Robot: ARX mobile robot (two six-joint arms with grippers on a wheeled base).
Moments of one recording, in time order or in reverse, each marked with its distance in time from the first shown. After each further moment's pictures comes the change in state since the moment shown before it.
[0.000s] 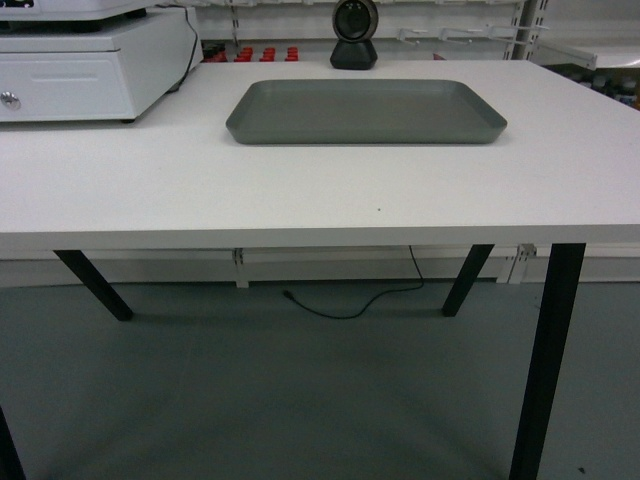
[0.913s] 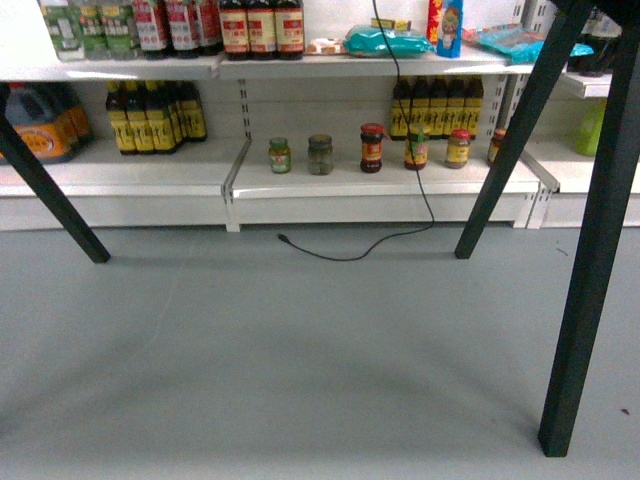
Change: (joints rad) left arm 0.000 0.000 0.000 -0.002 0.000 0.000; right arm 0.000 0.000 0.000 0.000 0.000 -0.004
